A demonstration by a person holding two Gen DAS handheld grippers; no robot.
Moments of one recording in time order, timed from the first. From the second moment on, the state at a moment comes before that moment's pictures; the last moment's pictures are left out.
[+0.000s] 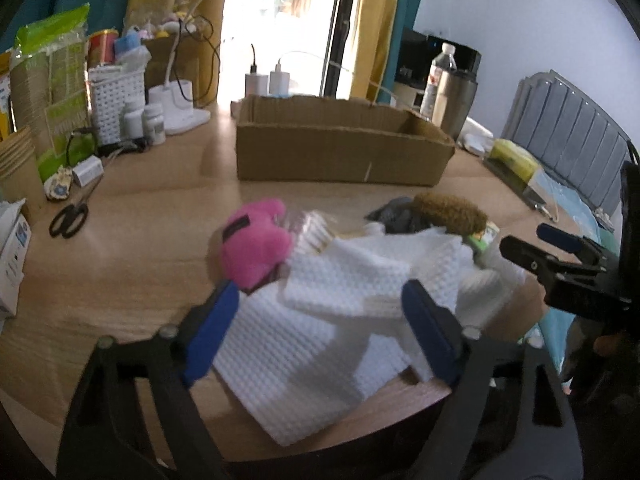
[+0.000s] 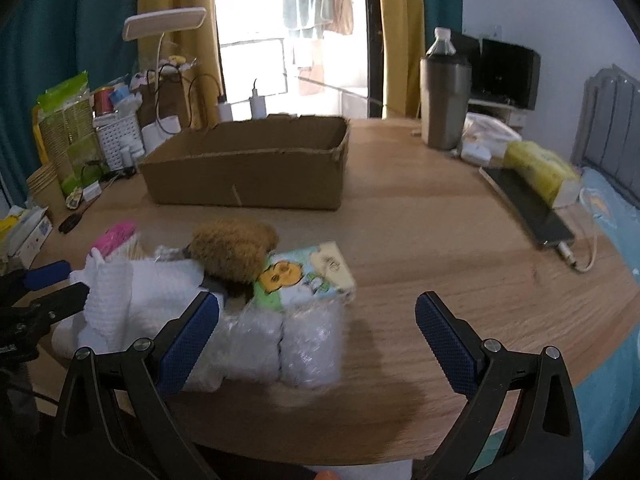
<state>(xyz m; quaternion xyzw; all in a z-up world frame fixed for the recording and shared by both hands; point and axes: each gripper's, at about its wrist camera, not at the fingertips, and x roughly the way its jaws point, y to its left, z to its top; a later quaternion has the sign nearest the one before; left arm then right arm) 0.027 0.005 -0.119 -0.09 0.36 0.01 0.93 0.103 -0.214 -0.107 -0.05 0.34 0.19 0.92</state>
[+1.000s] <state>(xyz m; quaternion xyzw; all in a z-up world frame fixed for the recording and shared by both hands) 0.023 0.012 -0.100 -0.10 0.33 -0.03 0.94 0.104 -0.219 -0.096 -0.03 0.34 0.21 0.92</state>
